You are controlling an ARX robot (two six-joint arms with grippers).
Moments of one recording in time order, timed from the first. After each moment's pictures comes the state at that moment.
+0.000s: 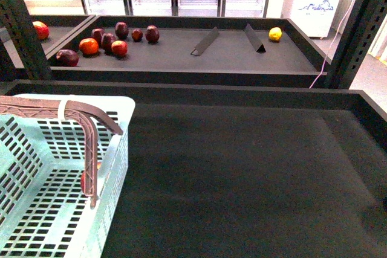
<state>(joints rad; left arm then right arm) 0.00 0.61 0.01 0.59 0.00 -0.01 0.00 0.00 0.02 0.00 0.00 0.00</state>
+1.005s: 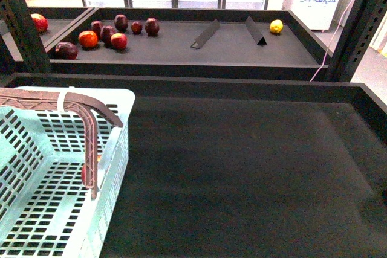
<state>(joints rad) 0.00 0.03 0.01 0.01 0.00 -0.01 0.00 0.00 0.02 0.00 0.00 0.00</state>
